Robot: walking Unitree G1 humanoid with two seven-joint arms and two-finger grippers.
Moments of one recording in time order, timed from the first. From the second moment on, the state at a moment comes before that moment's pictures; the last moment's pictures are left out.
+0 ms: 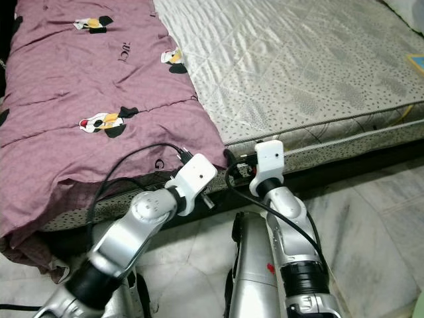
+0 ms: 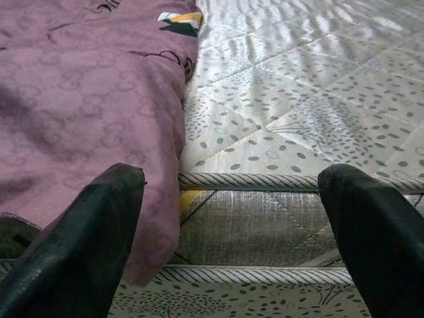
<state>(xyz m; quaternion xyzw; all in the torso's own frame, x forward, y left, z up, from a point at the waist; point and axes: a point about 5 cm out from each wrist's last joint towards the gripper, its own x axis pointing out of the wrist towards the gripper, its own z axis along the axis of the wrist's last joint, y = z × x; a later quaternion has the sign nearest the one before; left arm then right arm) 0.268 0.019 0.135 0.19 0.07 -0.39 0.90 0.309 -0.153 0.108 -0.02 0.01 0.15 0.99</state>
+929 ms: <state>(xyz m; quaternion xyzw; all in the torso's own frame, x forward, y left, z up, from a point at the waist) 0.266 0.153 0.177 0.13 -0.10 -0.01 0.99 0.314 -0.164 0.108 -0.05 0.01 0.14 0.99</state>
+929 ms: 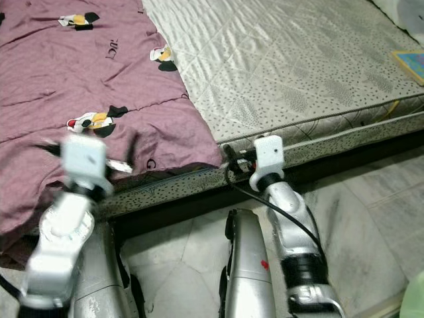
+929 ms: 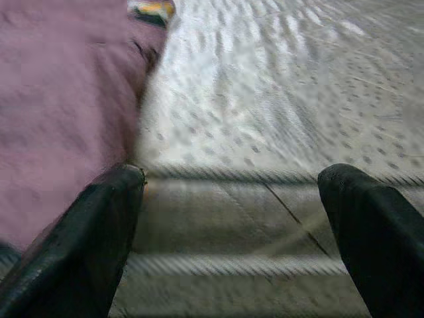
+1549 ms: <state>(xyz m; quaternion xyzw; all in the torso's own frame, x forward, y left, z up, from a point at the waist) 0.311 0.166 0.160 0.02 -0.06 0.03 1.00 0.293 -0.176 0.100 -0.05 0.04 0.13 0.99</state>
